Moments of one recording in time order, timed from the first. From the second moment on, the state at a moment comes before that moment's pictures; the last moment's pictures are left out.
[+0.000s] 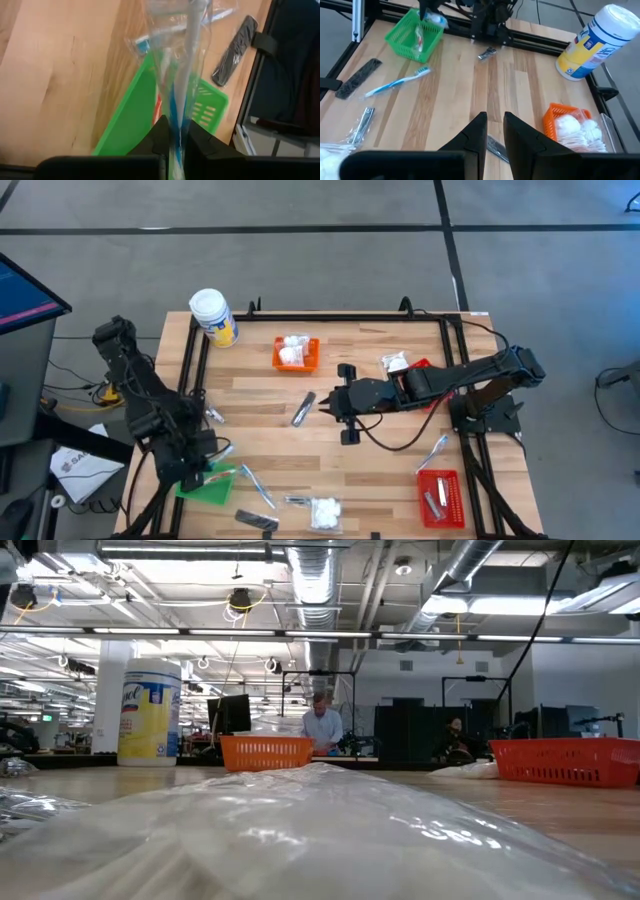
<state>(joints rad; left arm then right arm) -1.05 1.00 0.73 -0.87 -0.20 -1.36 0.25 1.60 1.50 -0.53 0.29 -0.06</state>
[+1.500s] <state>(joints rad) -1.08 1.10 0.66 -0.78 0.03 -1.66 0.23 1.61 1.50 -0.55 0.29 -0.05</state>
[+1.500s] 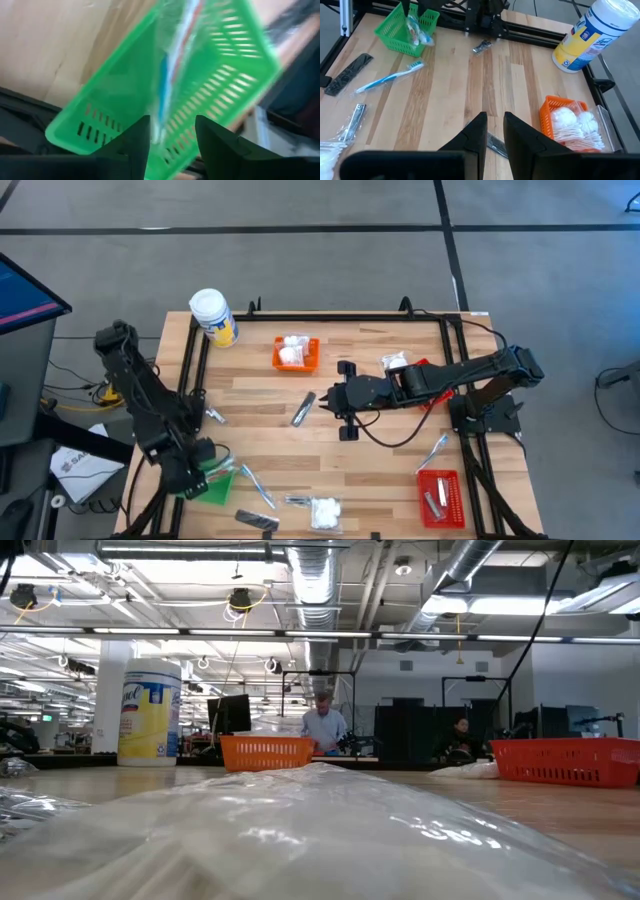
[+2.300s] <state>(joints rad) -0.88 0.99 0.52 -0.65 -0.41 -1.29 0.23 1.61 1.50 -0.55 0.29 -0.05</state>
